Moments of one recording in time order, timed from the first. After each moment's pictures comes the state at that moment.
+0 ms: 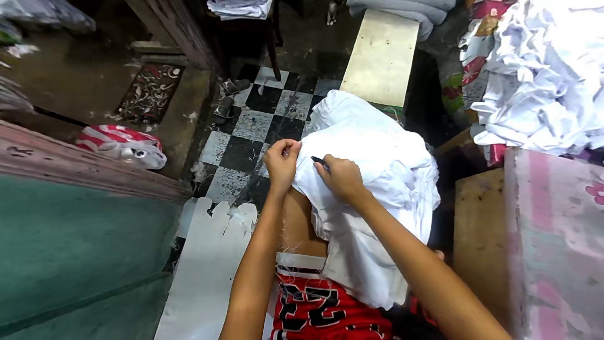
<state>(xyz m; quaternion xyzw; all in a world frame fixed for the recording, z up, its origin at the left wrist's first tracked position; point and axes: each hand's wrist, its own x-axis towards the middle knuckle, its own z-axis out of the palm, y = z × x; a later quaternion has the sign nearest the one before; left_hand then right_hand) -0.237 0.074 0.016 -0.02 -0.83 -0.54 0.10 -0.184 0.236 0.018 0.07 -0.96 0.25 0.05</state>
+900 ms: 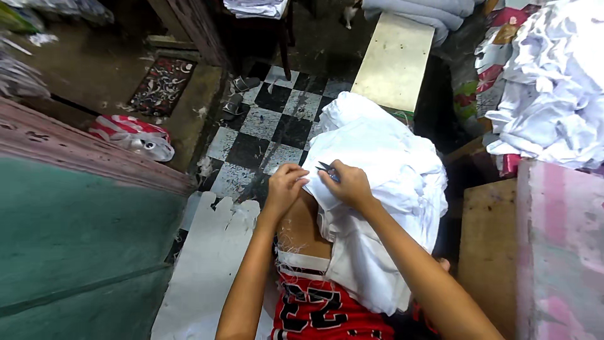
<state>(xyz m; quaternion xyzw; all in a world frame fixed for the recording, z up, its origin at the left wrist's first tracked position) -0.188 0.029 -0.011 -0.23 -0.87 -0.43 0.10 -0.179 0.241 0.001 0.11 -0.94 0.30 0.08</state>
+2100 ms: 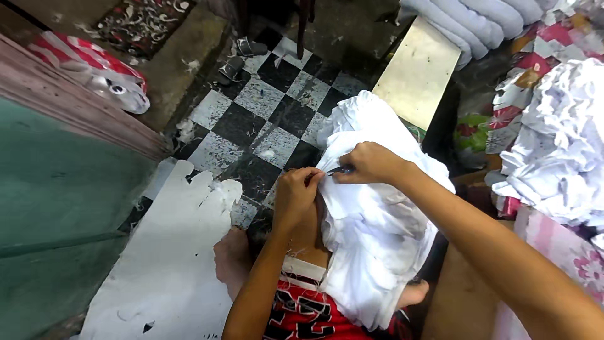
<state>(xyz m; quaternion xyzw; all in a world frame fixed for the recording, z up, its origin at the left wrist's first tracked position) -0.181 0.061 -0.040 -0.03 -0.86 -0.50 0.10 -0.276 0.251 0.059 0.41 -0.89 0.02 -0.21</state>
